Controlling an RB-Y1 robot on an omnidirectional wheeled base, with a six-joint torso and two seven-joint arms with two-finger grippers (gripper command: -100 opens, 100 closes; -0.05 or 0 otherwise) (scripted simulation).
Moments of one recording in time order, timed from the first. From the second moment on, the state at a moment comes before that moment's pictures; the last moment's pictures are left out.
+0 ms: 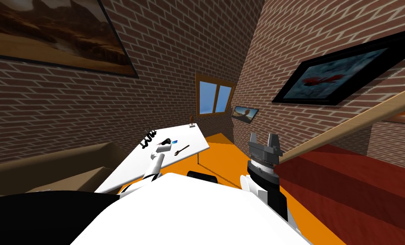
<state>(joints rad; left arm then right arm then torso) -0.16 0.22 0.55 -1.24 -0.18 0.54 0.19 0.54 0.01 -0.03 -2.33 -0.05 -0.63 -0.01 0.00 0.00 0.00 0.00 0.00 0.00</state>
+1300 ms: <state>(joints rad) -0.14 0.25 0.50 -1.28 -0.25 0.61 0.33 0.54 0.01 -0.03 -2.33 -0.05 -0.63 -0.01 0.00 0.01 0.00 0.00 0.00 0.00</state>
